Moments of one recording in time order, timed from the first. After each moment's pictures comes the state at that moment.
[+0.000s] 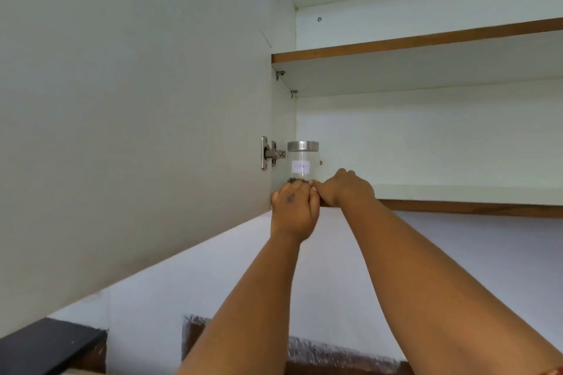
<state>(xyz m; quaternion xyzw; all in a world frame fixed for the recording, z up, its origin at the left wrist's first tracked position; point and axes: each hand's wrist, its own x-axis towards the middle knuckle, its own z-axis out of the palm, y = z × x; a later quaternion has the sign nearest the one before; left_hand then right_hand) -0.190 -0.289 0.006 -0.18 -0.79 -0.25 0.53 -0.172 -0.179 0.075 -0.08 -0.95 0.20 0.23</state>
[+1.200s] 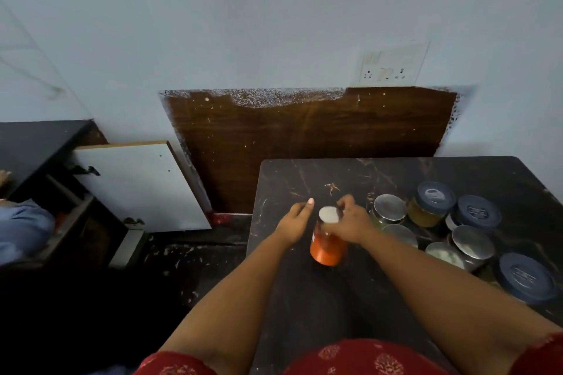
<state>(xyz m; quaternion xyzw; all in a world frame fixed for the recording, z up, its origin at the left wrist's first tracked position) 0.076 -0.306 -0.434 -0.01 -0.82 -0.51 -0.25 0.107 -0.145 -0.430 -0.17 -0.91 0.36 -0.10</state>
